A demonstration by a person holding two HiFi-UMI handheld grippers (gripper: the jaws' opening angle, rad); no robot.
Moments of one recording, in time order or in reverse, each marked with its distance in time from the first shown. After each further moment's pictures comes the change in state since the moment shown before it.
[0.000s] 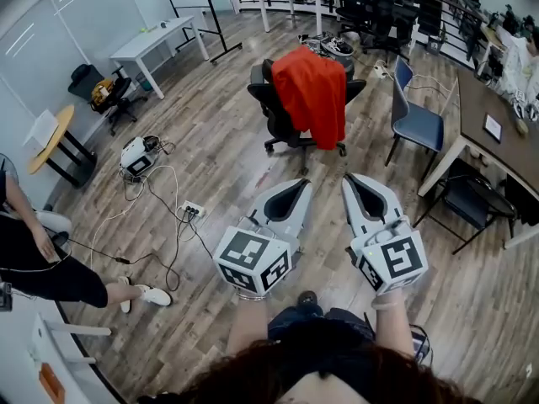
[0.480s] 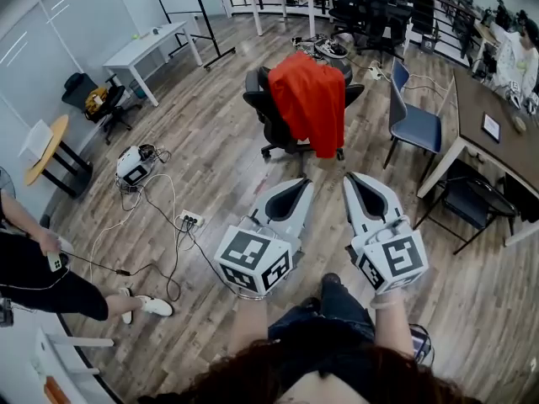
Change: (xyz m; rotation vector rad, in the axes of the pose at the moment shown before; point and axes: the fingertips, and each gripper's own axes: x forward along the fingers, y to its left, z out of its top) left arm 0.025 0.025 0.009 0.012 -0.004 -0.045; right arm 0.031 -0.019 0.001 0.023 -0.016 -0.052
